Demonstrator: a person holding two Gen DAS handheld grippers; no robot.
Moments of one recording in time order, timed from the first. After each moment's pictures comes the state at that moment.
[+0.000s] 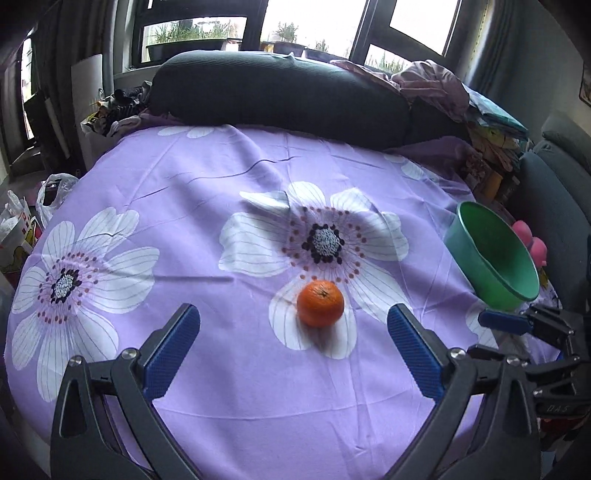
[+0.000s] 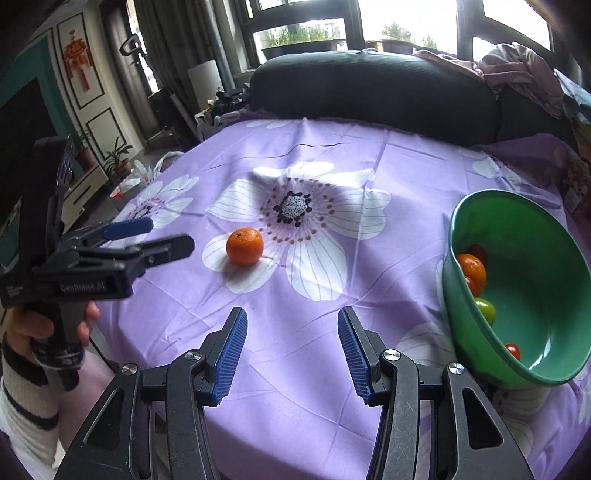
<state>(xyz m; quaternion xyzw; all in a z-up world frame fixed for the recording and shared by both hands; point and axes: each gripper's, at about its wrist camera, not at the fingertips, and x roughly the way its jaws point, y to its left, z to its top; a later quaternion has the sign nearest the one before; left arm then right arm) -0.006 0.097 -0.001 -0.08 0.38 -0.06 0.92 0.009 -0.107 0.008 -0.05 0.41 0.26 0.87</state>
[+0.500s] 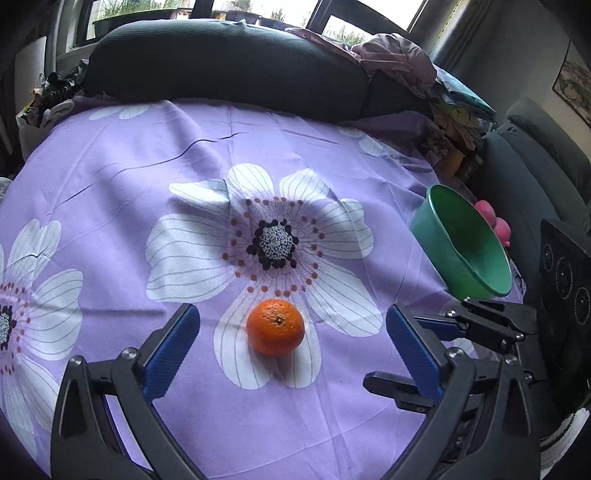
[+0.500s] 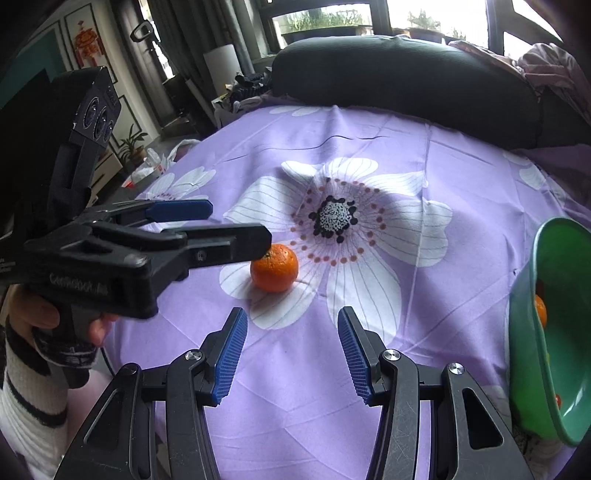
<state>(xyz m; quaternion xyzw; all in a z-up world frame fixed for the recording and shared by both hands) 0.041 0.081 -0.018 -0.09 0.44 -0.17 0.88 0.049 -0.056 -0.008 -0.05 0.44 0.30 0.85</state>
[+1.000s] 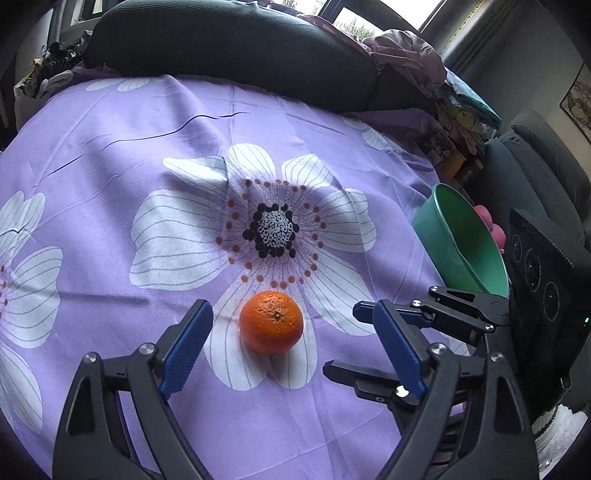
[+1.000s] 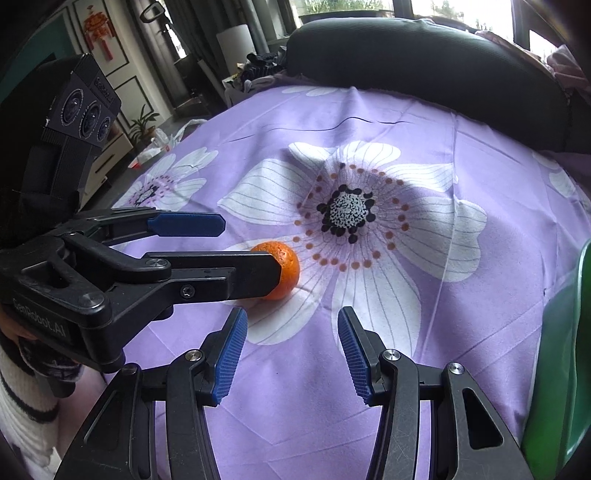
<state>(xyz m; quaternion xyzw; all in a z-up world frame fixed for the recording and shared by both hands) 0.048 0.082 -0.029 -0.13 0.46 -0.18 0.86 0.076 -0.042 -0.028 -0.08 0.46 0.33 0.82</state>
